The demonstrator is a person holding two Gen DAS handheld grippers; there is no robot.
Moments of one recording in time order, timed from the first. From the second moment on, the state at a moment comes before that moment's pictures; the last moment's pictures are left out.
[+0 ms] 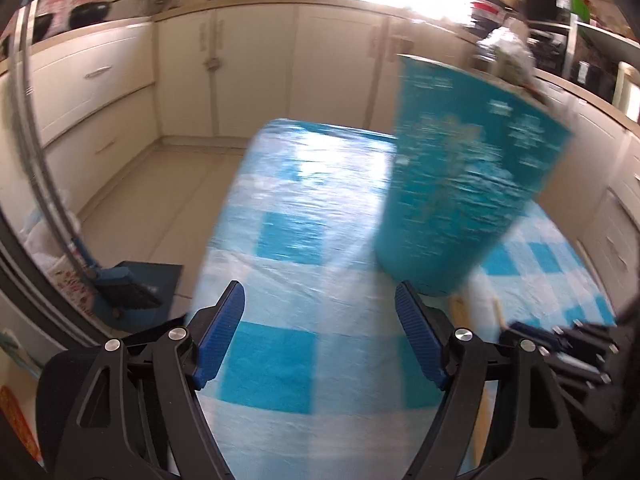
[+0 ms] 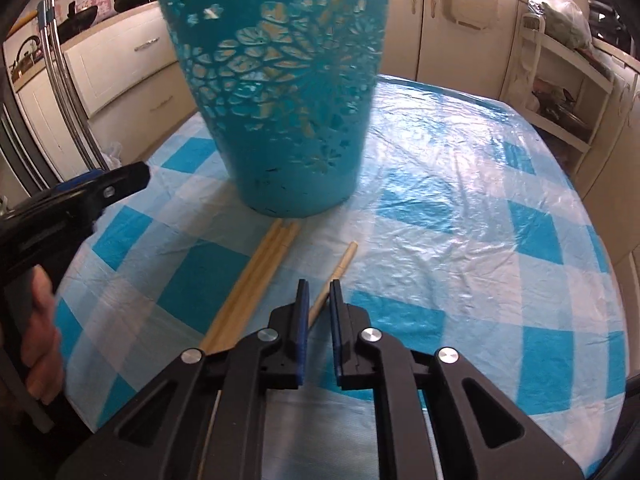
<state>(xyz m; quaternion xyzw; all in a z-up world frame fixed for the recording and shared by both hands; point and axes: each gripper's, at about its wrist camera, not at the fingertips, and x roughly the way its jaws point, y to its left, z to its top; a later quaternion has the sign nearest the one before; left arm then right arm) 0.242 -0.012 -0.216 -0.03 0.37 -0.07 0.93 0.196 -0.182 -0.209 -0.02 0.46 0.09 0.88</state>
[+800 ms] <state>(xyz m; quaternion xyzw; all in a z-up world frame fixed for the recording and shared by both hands) 0.240 -0.090 -0.243 0.06 0.46 -0.10 0.88 0.194 -0.213 -0.208 0.06 0.46 0.10 0.88</state>
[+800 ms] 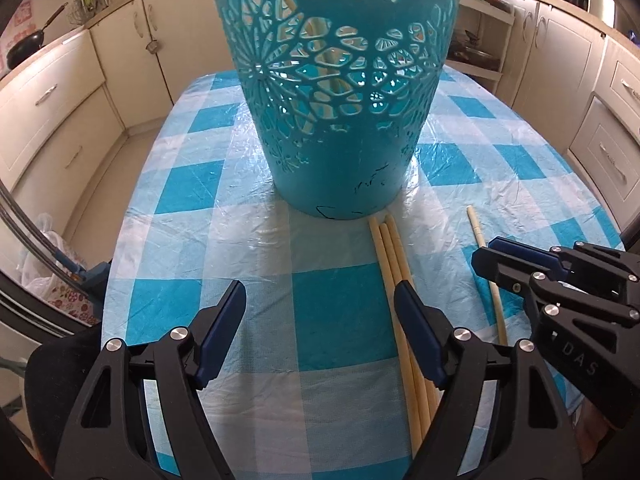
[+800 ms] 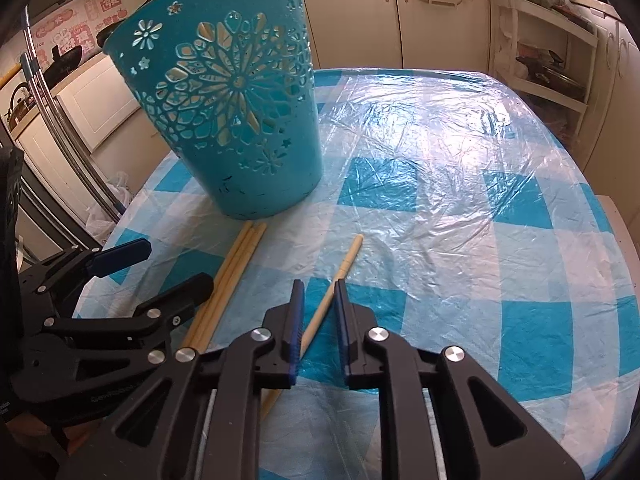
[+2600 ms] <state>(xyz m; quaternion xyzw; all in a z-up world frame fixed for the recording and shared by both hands) 0.269 -0.104 -0.245 0.01 0.51 -0.13 0.85 0.196 -0.211 -0.208 0.04 0.44 0.09 0.89</state>
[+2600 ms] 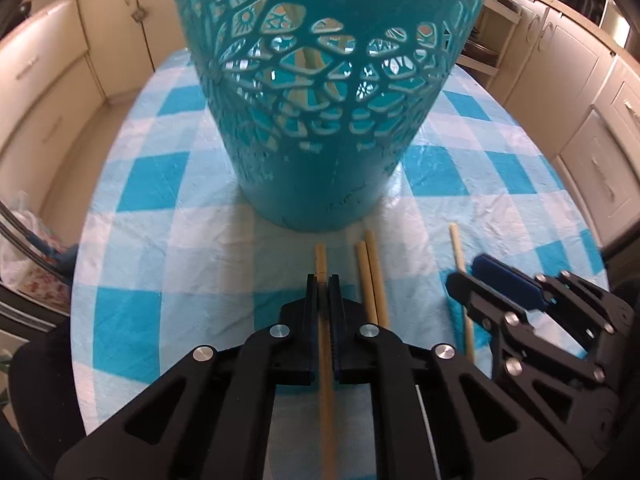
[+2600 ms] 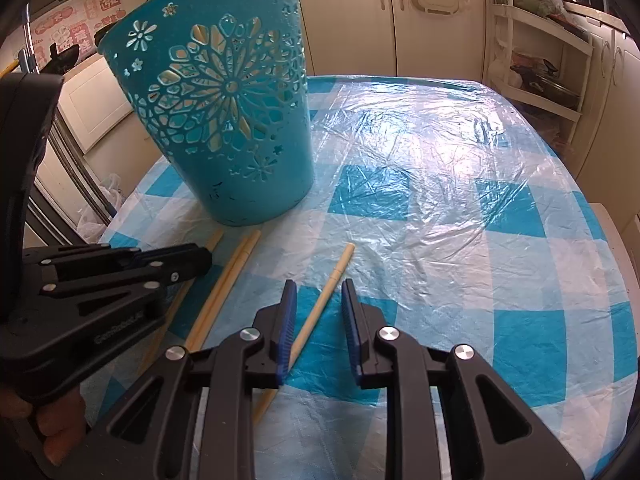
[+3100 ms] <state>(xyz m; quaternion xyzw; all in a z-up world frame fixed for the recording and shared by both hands) 0.236 -0.079 -0.192 -0.01 0.50 -0.19 0.85 0.196 -0.212 -0.209 0.05 0.44 0.09 0.89</state>
